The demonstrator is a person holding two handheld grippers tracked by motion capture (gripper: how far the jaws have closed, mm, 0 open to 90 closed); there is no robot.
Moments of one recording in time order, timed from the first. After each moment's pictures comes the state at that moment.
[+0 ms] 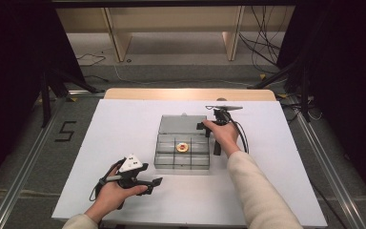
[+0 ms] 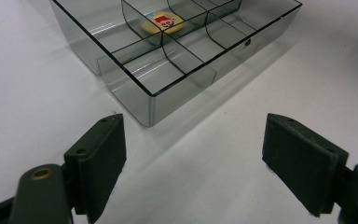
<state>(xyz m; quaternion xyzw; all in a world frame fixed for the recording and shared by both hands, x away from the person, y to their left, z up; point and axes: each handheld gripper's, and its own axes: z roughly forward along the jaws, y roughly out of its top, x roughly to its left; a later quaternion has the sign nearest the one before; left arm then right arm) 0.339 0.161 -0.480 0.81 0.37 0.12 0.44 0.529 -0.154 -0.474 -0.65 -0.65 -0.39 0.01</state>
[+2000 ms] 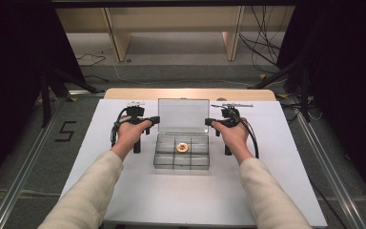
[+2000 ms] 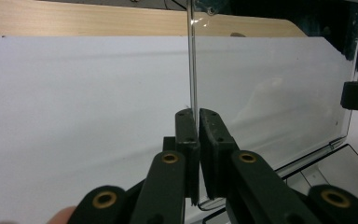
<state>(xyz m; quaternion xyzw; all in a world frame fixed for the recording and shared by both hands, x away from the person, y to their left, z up) 0.508 0.152 -0.443 0.70 0.53 0.11 0.47 0.506 -0.177 -0.445 -0.53 -0.71 -0.46 -0.07</state>
